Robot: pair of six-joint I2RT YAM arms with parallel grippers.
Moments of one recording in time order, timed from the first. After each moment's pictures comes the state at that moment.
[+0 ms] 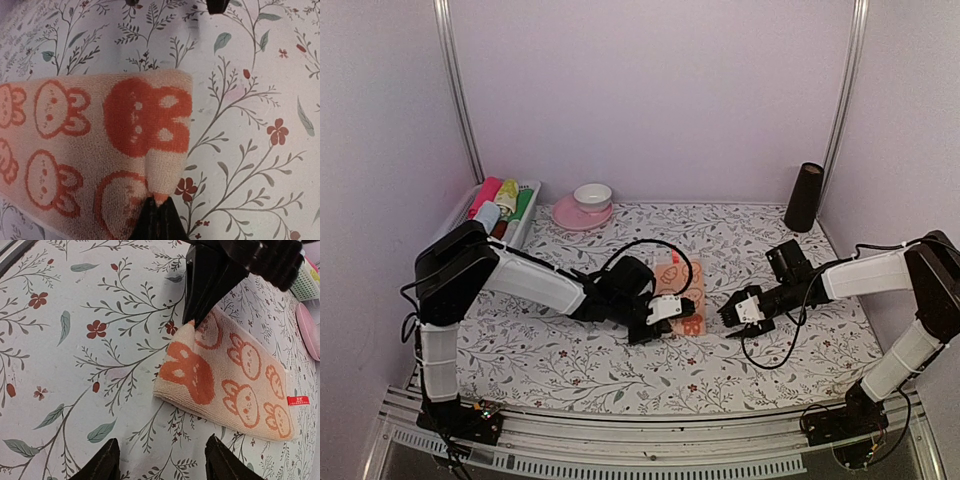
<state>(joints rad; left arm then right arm) -0.97 2.05 1.16 0.07 0.18 0.55 0.48 1.57 0.70 -0.14 -0.65 -1.41</state>
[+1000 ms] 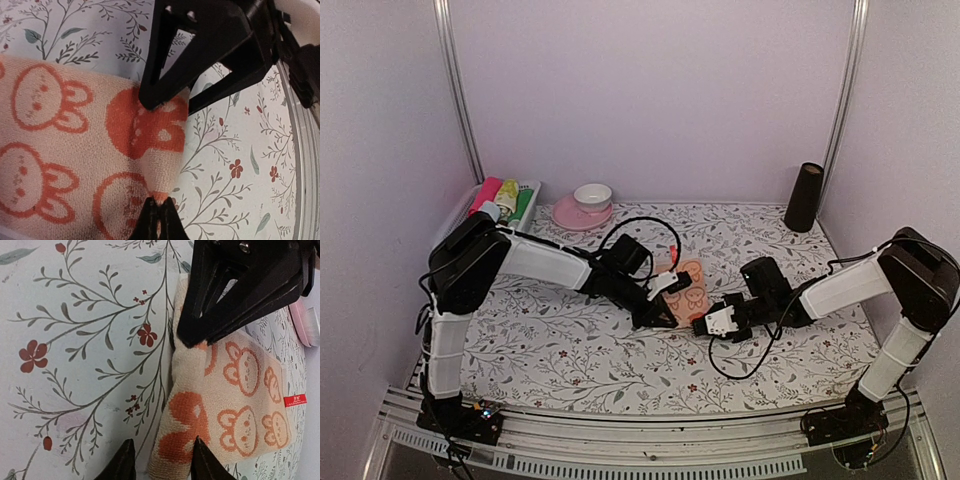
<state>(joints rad) -0.84 2.15 1.36 -0.12 0.62 0.25 0.67 1.67 0.64 0.21 -0.36 -1.20</state>
